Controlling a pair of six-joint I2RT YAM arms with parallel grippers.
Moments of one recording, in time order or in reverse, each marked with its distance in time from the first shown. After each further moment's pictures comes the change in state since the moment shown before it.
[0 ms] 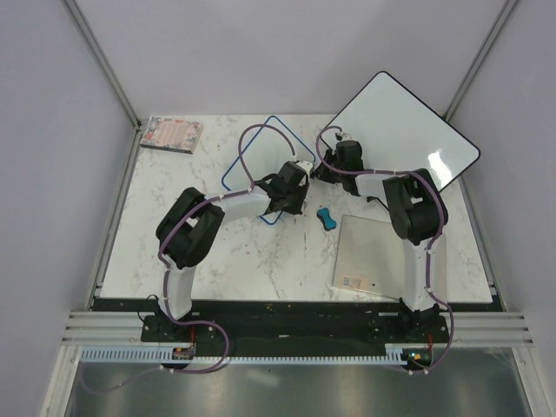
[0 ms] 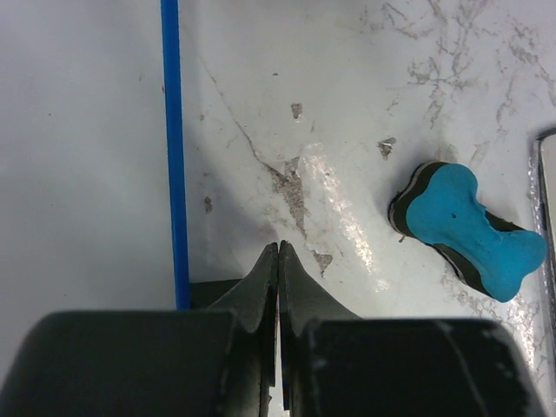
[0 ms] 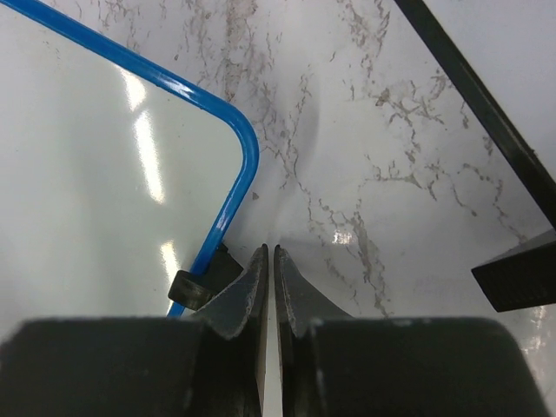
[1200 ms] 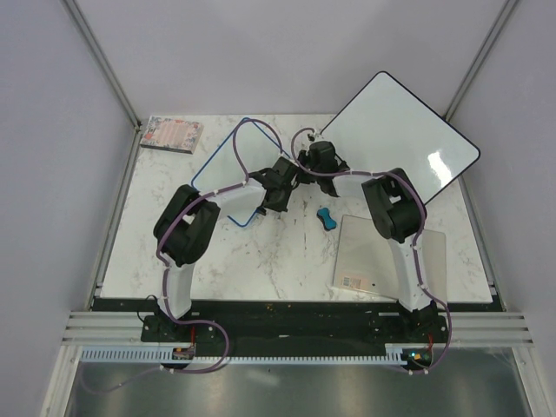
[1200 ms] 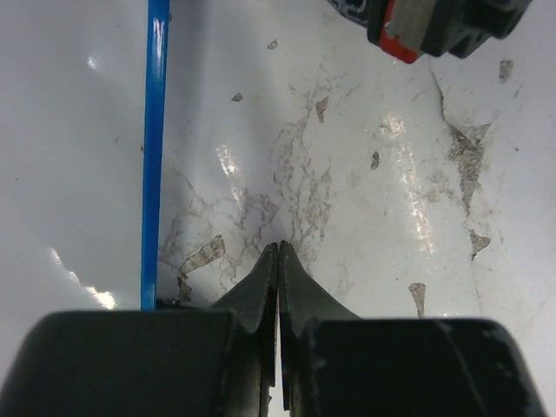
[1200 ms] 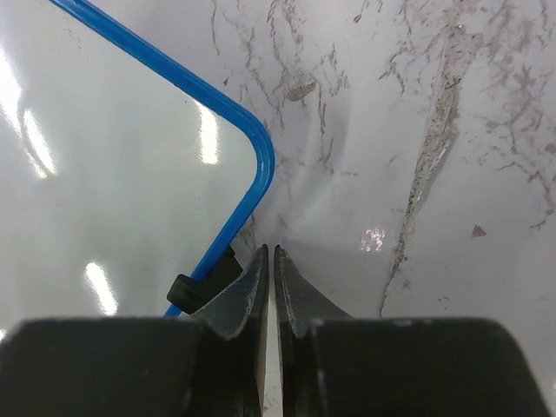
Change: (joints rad) left arm 0.049 0.005 0.063 -0.240 -0.168 0.016; right arm 0.136 0.119 0.156 0.010 -0.026 0.053
